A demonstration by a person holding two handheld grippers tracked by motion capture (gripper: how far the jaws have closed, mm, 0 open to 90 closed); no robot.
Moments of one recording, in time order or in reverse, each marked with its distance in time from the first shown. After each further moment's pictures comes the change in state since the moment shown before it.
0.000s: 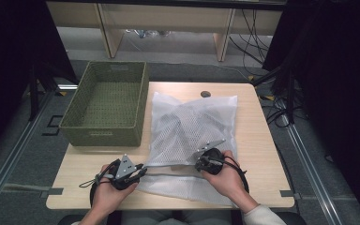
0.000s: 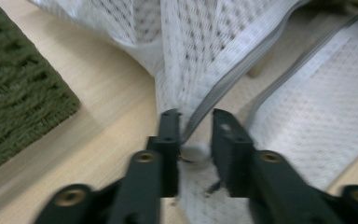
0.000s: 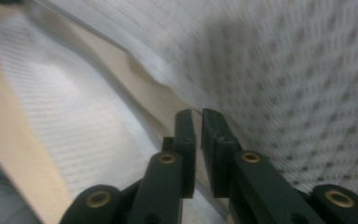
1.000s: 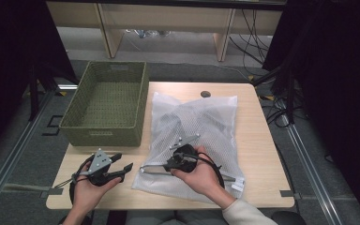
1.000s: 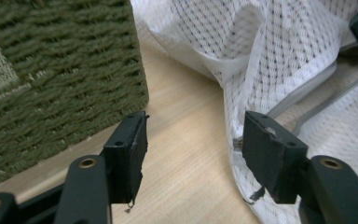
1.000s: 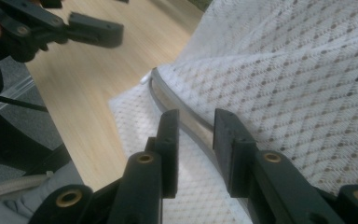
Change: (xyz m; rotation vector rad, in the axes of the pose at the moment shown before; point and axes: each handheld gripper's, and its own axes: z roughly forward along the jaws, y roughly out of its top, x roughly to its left) left arm 0.041 -0.020 -0.026 -0.119 0.056 -0.139; right arm 0.059 0.050 0.012 -0.104 0.187 -0.057
